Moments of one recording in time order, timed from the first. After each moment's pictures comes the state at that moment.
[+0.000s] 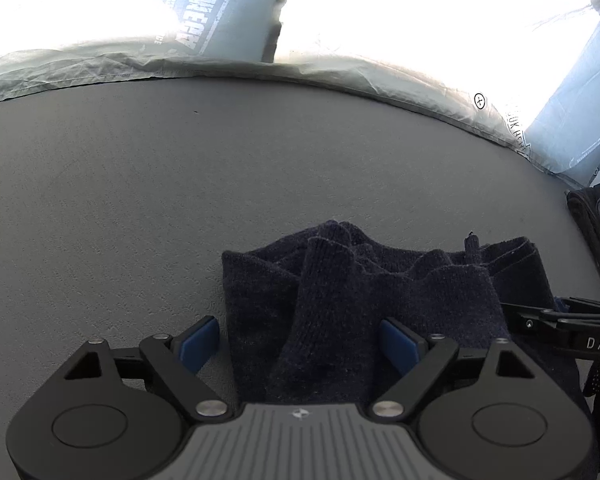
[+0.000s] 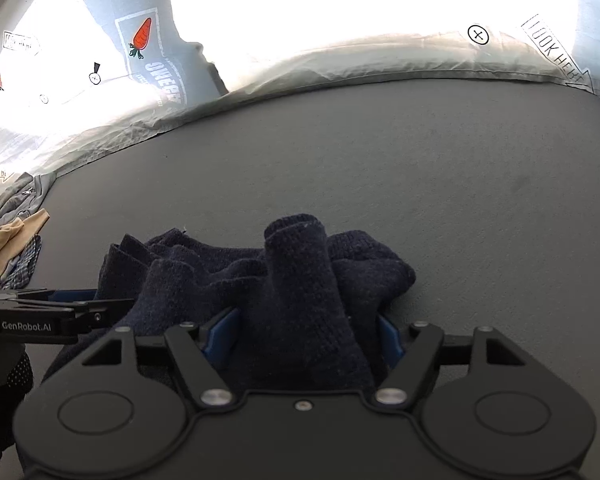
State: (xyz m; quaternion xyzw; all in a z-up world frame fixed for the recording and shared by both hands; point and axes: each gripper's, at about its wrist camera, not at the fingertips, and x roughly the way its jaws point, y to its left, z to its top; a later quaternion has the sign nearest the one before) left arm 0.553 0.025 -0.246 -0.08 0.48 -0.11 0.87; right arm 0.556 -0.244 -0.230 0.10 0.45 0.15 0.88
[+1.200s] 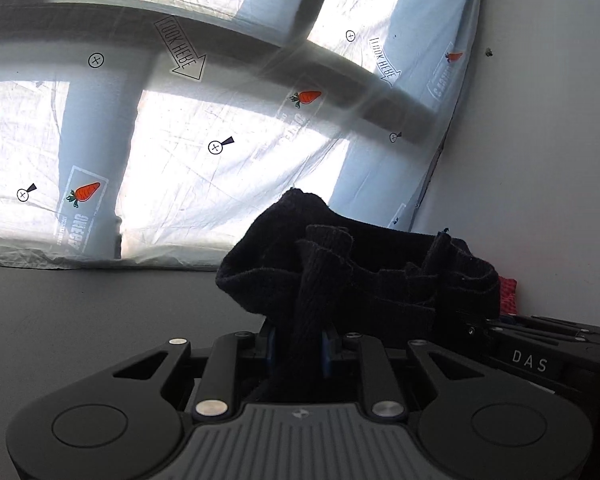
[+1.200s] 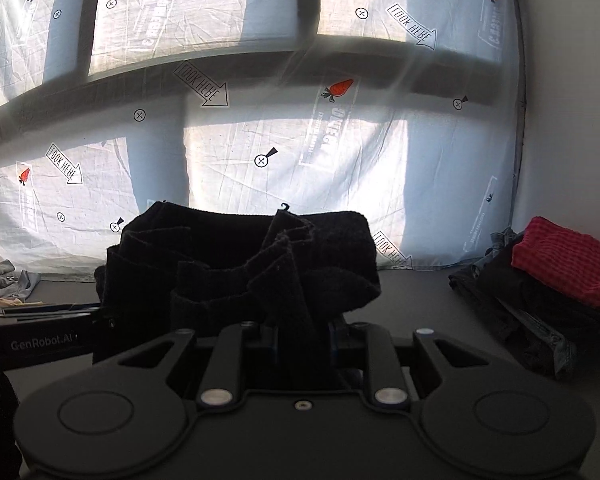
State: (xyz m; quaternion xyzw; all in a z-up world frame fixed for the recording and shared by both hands) left arm 0.333 -0.036 -0.063 -0.10 0.22 -0.29 0.93; right arm 0.274 -0.228 -0.019 0.02 0.19 -0.05 0.98
